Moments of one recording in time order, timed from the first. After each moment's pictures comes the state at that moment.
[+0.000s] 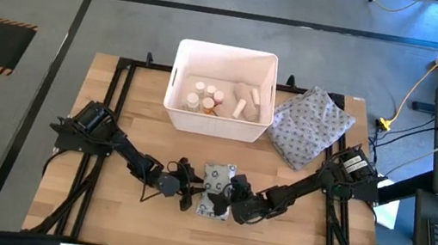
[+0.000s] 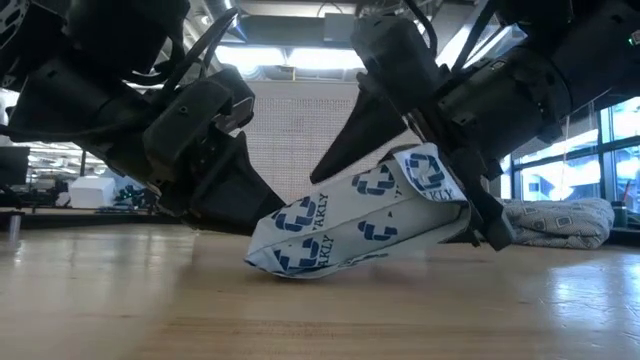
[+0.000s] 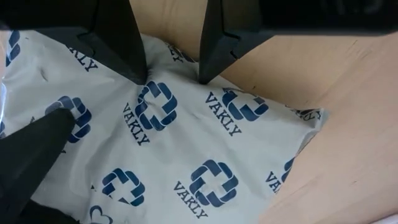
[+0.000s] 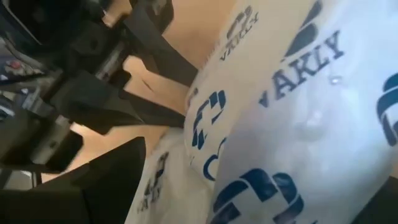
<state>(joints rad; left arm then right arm) -0.43 1.94 0.65 0.73 -0.53 -0.61 0.49 1.97 0.94 0.31 0.61 1.35</state>
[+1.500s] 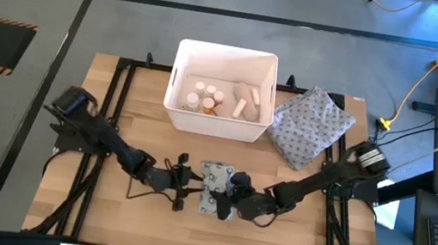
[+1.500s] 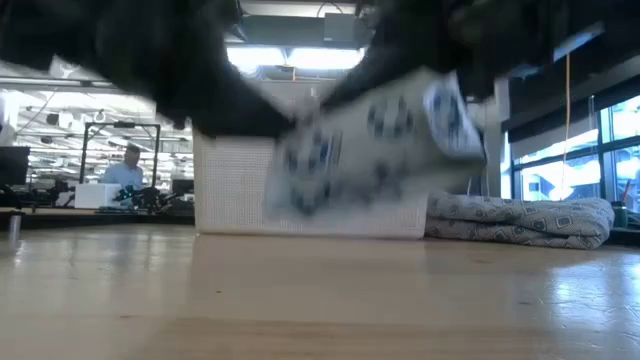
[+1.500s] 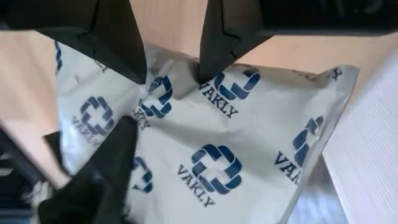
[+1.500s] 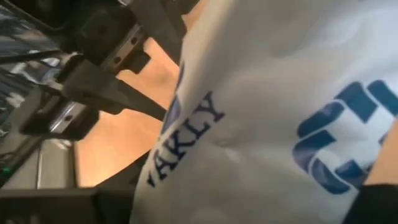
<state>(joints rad) -0.45 1.72 0.65 0.65 -0.53 -0.26 0.49 1.84 0.94 0.29 0.59 1.09</state>
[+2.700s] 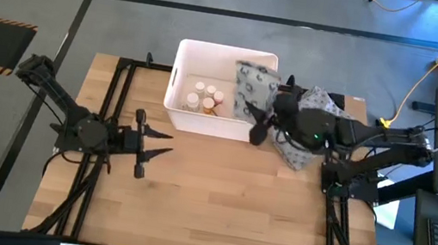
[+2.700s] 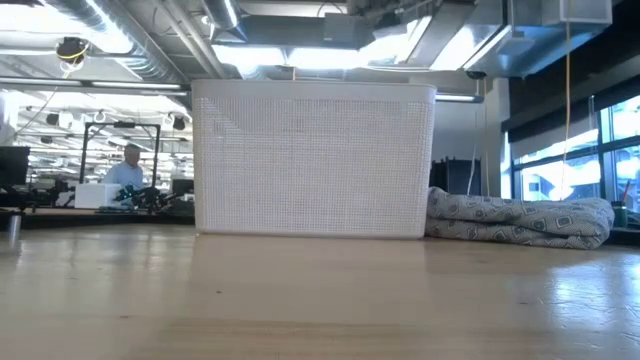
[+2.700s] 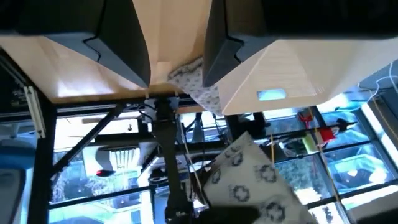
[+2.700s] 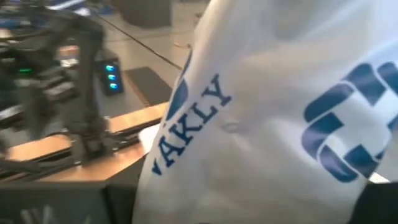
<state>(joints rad) -0.60 0.87 0.65 0.17 -0.84 0.13 0.17 1.31 1.41 -0.33 0.74 0.16</state>
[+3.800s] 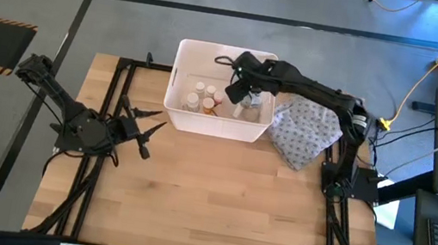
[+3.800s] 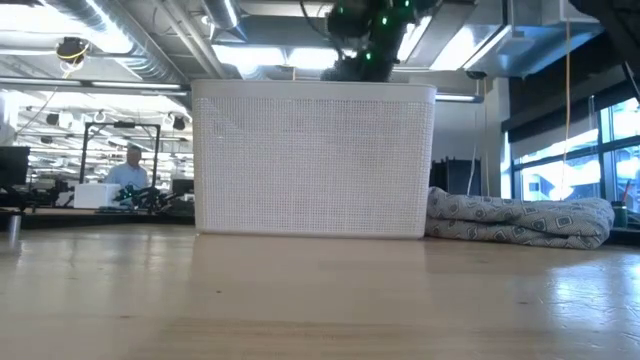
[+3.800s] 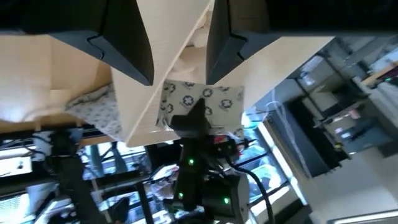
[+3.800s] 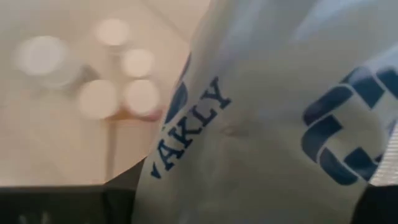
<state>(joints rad) -0.60 0.80 0.65 0.00 -1.22 0.21 -0.40 1.92 1.85 -0.98 0.32 0.34</state>
